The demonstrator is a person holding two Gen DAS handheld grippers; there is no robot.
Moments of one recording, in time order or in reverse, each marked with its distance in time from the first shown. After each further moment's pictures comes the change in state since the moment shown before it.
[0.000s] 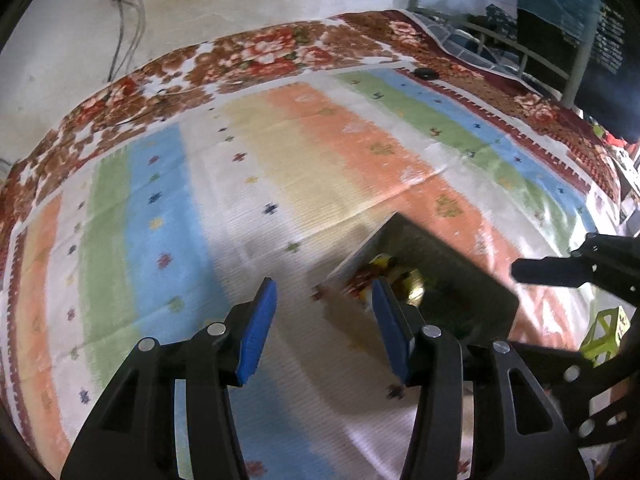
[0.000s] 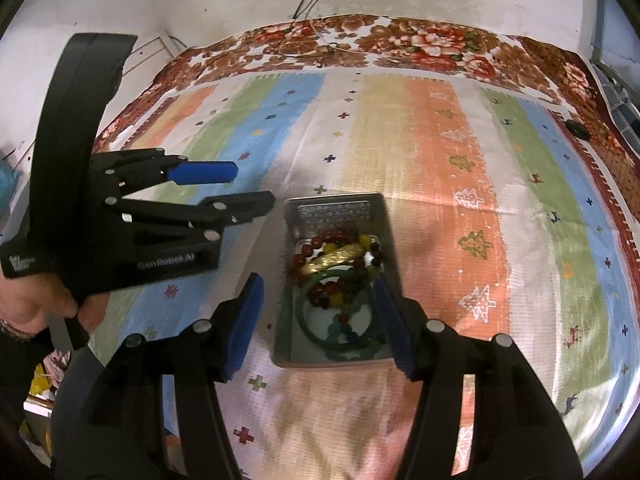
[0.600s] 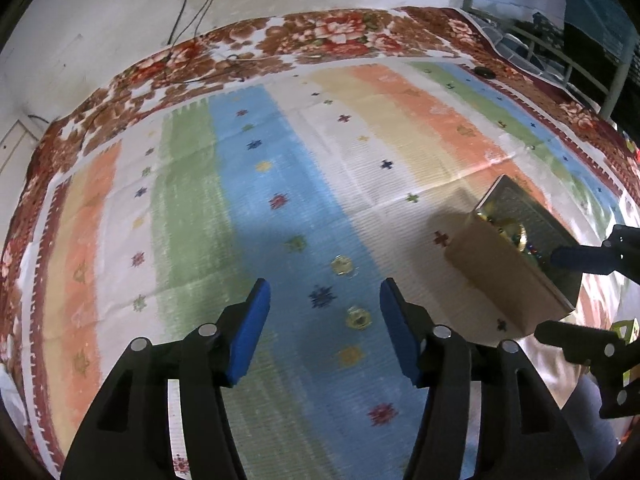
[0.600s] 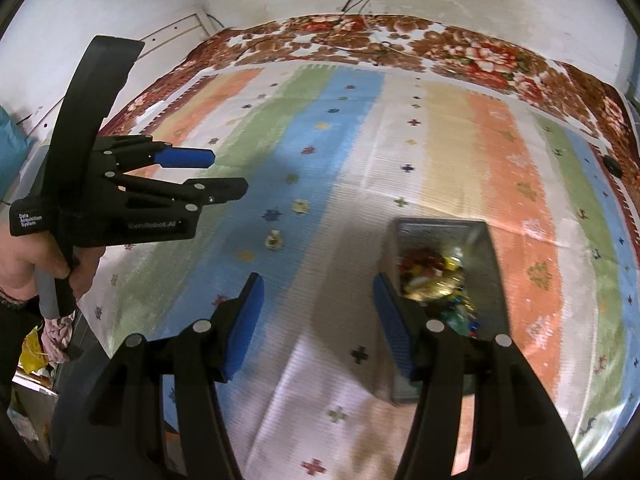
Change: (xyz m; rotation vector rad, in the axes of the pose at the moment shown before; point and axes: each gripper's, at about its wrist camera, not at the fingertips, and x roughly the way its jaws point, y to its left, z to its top) left arm -0.022 0.097 -0.044 -0.091 0.044 0.087; right arm 0.033 0.080 0.015 -0.108 0.024 0.048
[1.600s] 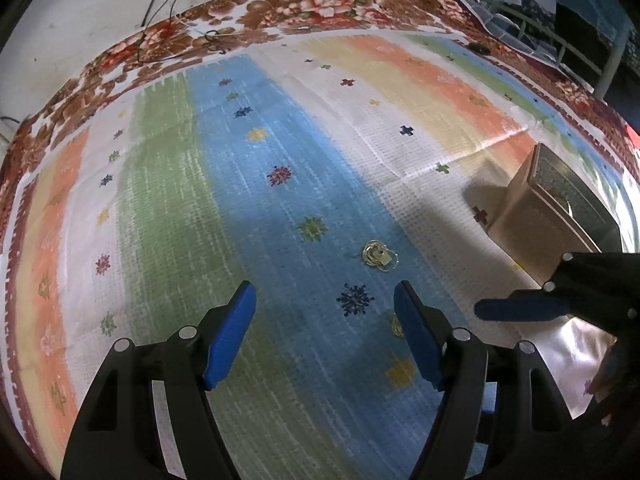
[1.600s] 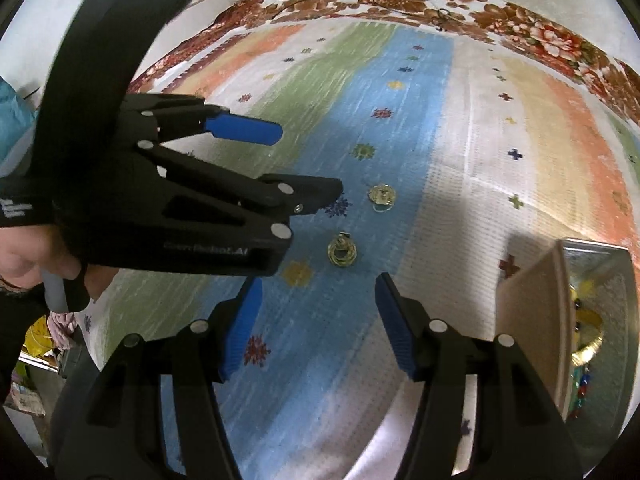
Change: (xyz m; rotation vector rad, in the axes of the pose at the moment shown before) left arm 0.059 0.028 -0.005 0.052 0.050 -0.077; right arm 0.108 0.045 0.013 -0.059 0.098 0.106
